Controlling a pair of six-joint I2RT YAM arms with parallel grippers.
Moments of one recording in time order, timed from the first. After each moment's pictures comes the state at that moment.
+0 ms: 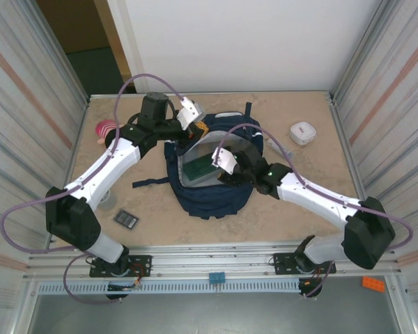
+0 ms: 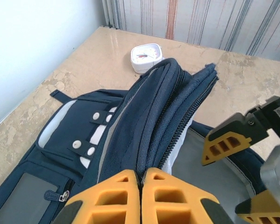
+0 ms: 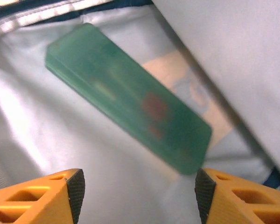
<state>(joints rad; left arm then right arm) -0.46 1.52 1.37 -0.38 0.58 0.38 0.77 1.31 0.91 -0.31 0.10 -0.38</state>
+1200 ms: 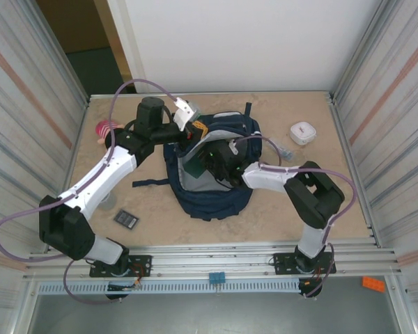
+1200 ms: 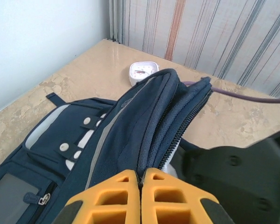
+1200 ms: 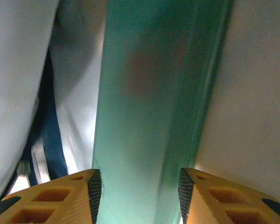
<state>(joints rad) -0.48 1.44 1.28 -0.26 0.58 0.18 0.77 1.82 1.05 0.08 0.15 1.35</state>
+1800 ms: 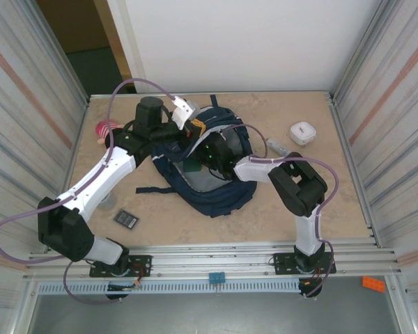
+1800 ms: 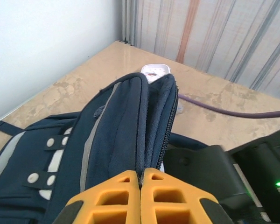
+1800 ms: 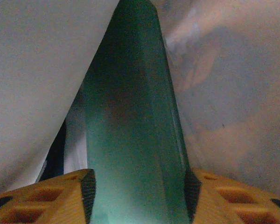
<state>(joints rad) -0.48 1.43 1.27 -0.25 0.51 0.18 0.75 1.95 1.14 0.24 0.04 1.07</state>
